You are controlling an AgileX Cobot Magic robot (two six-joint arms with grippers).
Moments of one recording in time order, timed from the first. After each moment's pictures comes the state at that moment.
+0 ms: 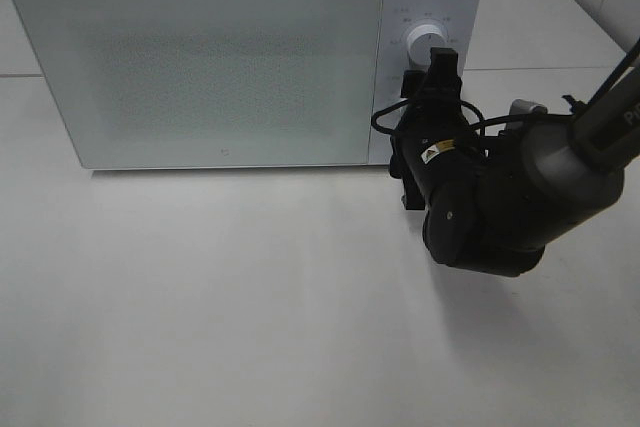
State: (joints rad) left arm 0.05 0.00 -0.50 -0.10 1.03 0.06; right arm 0.64 2.07 -0.78 0.68 -1.17 1.39
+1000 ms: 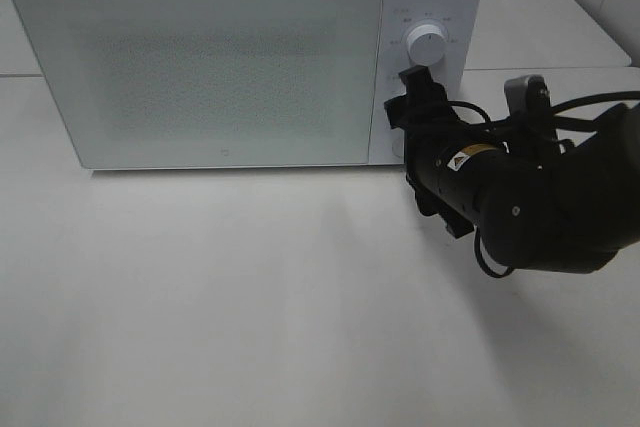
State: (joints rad) left arm 0.05 0.00 -0.50 -0.10 1.03 0.06; right arm 0.63 1.86 -0.64 0.57 -0.85 0.96
